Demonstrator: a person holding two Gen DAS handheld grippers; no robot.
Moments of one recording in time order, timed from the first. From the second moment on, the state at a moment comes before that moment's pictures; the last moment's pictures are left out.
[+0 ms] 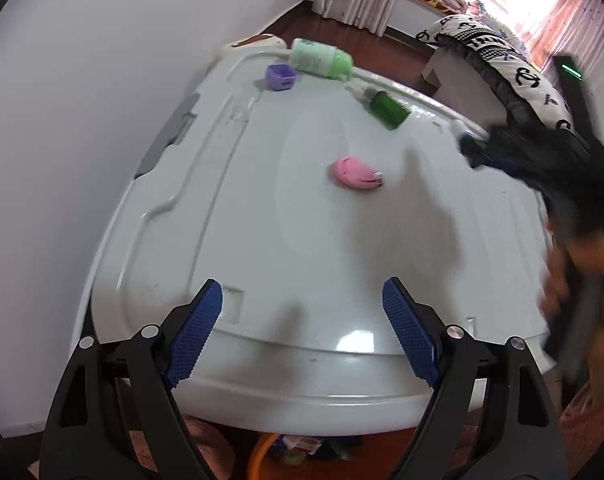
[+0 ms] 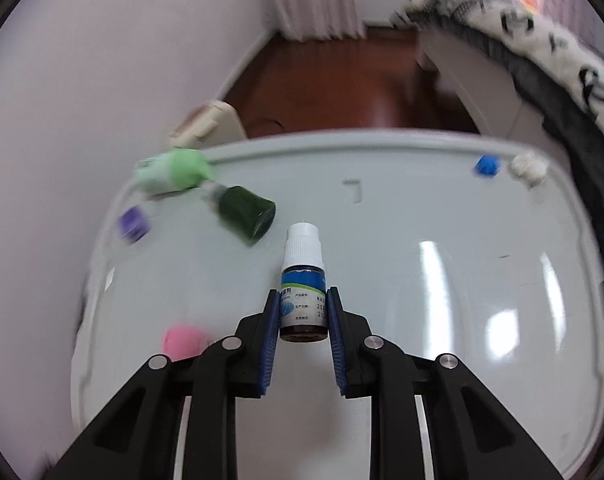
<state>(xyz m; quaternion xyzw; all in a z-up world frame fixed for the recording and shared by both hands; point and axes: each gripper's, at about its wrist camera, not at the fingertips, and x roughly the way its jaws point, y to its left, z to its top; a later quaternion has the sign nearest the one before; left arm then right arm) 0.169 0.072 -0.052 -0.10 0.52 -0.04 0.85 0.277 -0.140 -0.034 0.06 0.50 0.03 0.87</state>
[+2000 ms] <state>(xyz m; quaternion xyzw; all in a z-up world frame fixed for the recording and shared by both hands) 0.031 -0.002 -0.192 0.06 0.71 -0.14 0.69 0.019 -0.138 -0.140 0.01 0.62 0.13 0.77</state>
